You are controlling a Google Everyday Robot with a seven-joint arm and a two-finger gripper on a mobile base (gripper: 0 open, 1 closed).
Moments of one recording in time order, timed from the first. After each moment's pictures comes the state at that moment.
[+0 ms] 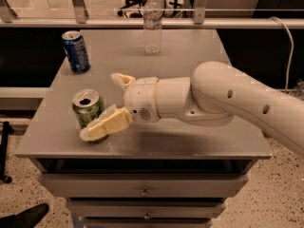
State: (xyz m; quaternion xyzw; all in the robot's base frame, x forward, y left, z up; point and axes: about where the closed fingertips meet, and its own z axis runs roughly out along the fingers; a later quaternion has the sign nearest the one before) arm 0.476 0.110 0.896 -0.49 0.62 0.39 0.48
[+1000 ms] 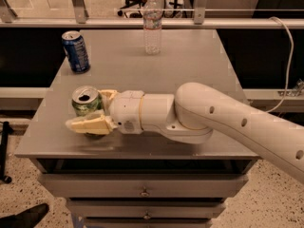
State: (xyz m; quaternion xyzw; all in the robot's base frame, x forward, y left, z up) arm 0.474 0.147 0.874 -0.47 0.59 0.41 0.51
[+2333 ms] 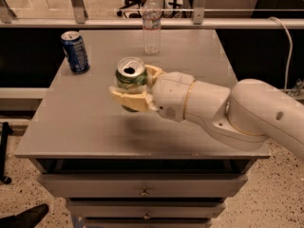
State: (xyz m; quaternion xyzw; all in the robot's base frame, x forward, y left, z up) arm 0.493 0.049 0.936 -0.41 0.59 0.32 0.61
